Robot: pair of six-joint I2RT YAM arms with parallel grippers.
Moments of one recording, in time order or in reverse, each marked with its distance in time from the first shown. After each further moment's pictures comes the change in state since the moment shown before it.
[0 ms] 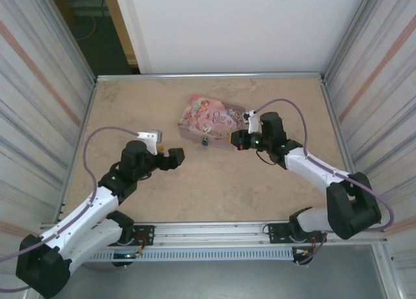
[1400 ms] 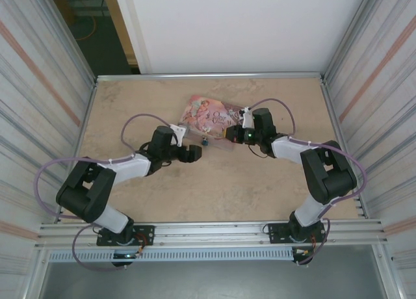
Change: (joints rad) left arm 0.004 0.701 0.164 0.341 0.219 0.136; right arm -0.023 0.314 0.076 0.199 -0.049 0.126
